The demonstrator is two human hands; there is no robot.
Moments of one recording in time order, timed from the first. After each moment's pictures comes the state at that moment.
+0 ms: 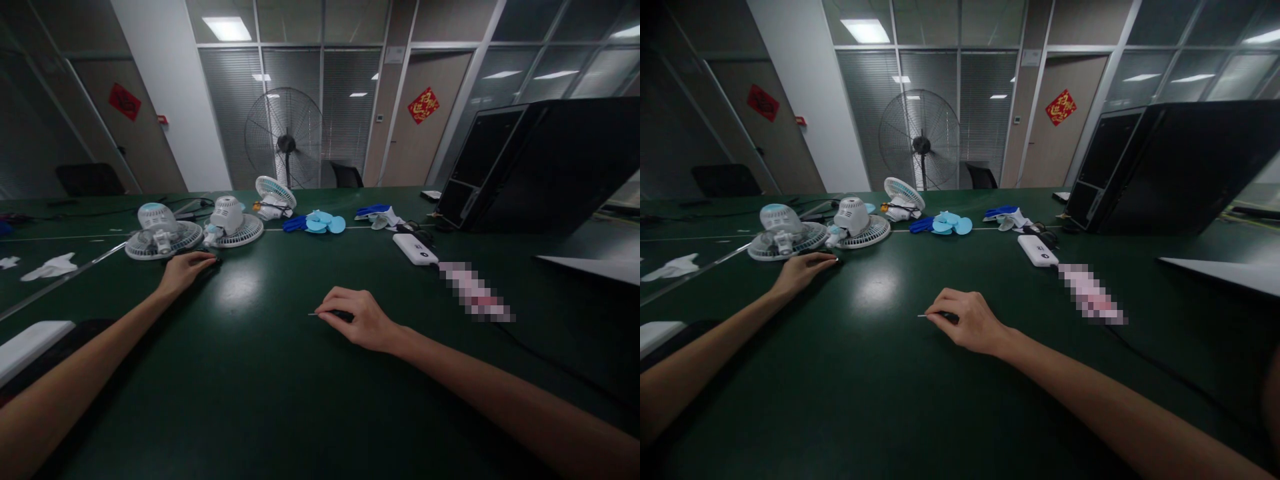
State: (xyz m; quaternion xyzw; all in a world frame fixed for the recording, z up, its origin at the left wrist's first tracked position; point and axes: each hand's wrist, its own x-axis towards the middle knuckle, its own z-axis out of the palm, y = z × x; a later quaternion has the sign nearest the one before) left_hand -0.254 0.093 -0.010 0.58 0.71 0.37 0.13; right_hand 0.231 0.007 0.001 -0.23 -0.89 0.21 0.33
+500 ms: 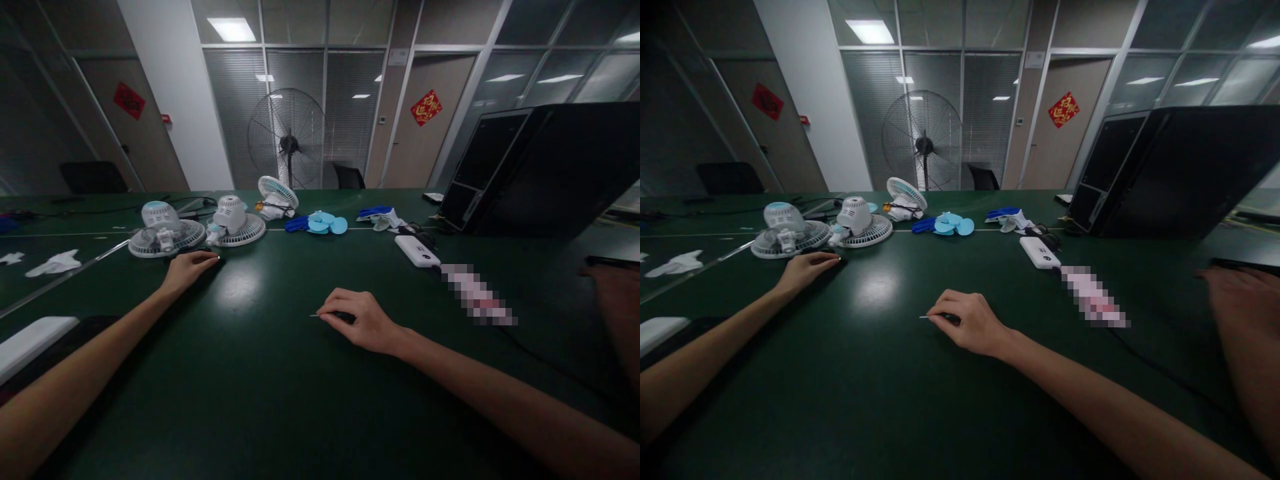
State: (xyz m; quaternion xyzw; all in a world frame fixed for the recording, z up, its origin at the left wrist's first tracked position) left_hand -0.260 0.097 -0.016 0.61 0.70 0.35 0.12; right_hand 0.229 0.007 -0.001 -0.22 -0.90 0.19 0.32
